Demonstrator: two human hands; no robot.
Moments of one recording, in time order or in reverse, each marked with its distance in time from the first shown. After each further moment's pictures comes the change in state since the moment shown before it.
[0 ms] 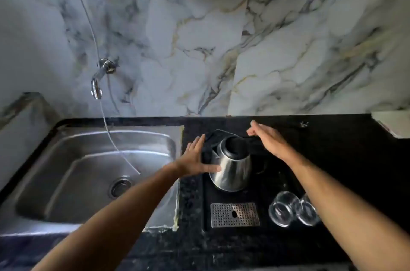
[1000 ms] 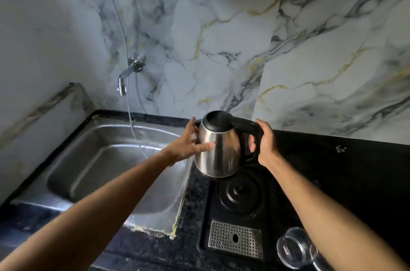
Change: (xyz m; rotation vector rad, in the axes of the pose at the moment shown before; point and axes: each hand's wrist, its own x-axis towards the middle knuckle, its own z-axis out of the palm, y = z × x) left_hand 0.004 0.029 -0.060 -0.513 0.173 -0.065; right_hand 0.067 -0.014 0.048 0.817 -0.057 0.216
